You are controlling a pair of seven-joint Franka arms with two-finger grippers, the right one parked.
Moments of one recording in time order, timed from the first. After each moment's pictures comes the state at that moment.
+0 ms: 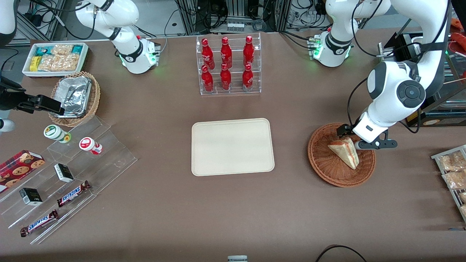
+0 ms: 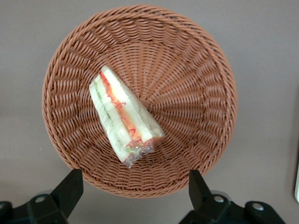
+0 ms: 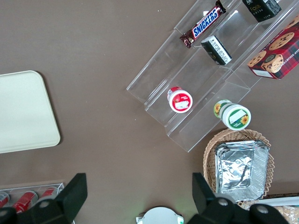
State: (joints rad) arm -0.04 0.10 -0.08 -2.17 0.01 2.22 -0.19
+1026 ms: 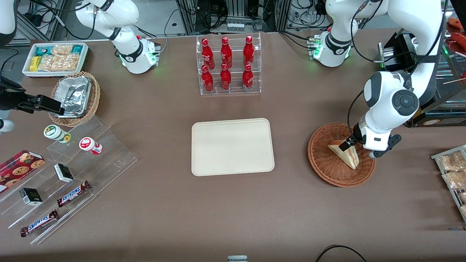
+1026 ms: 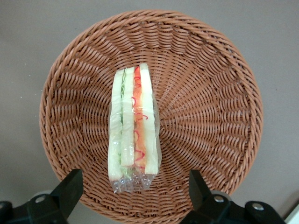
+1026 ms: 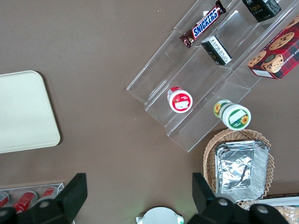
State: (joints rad) arm -0.04 0.17 -0.07 -2.18 0.01 2.33 -0.72
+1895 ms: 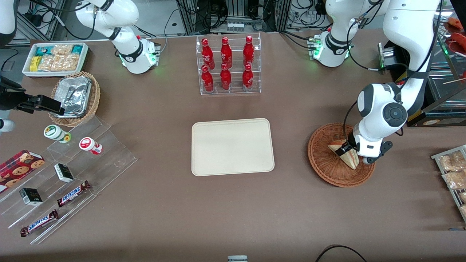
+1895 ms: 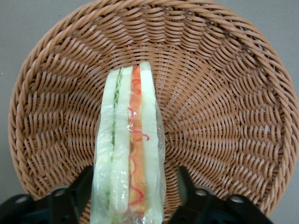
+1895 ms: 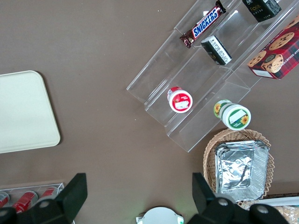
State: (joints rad) arm -0.04 0.28 -0.06 -2.18 0.01 2.44 -0.73
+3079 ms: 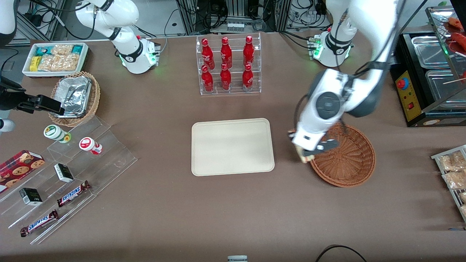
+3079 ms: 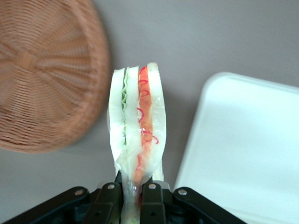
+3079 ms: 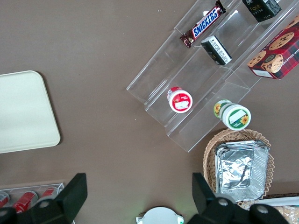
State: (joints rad) arm -0.45 0.36 -0.09 -1.81 0.02 2.03 -0.79
